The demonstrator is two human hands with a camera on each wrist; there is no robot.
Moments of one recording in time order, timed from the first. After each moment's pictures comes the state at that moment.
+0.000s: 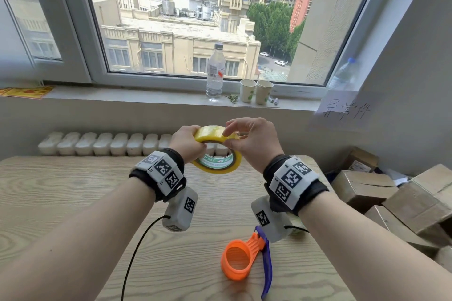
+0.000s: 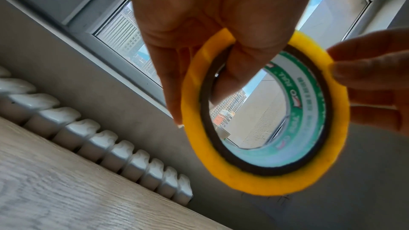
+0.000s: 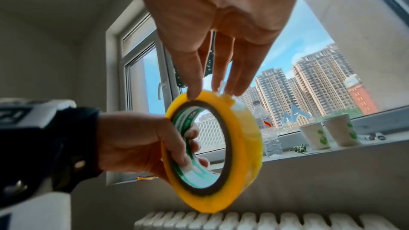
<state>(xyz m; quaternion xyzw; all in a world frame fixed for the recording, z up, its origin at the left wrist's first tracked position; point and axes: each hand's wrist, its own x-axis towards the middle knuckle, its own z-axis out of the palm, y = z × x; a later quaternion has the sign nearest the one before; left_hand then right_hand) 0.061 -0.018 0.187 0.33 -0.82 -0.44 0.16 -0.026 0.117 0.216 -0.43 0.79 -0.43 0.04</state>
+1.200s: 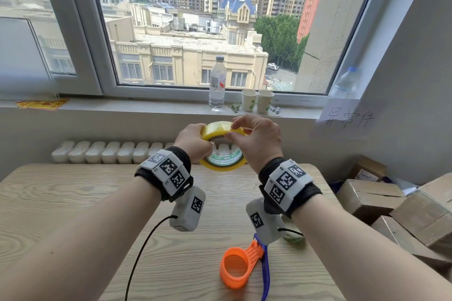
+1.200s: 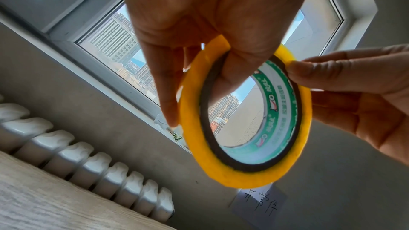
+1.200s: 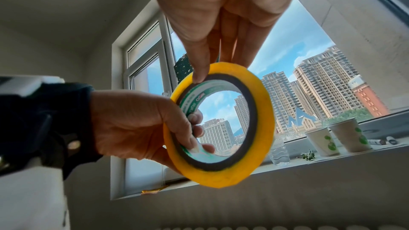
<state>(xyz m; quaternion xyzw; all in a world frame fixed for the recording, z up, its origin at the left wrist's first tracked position) 0.057 0.009 0.218 0.33 -0.84 -0.40 0.18 -0.029 0.127 0.228 -0.40 0.79 -0.46 -0.05</state>
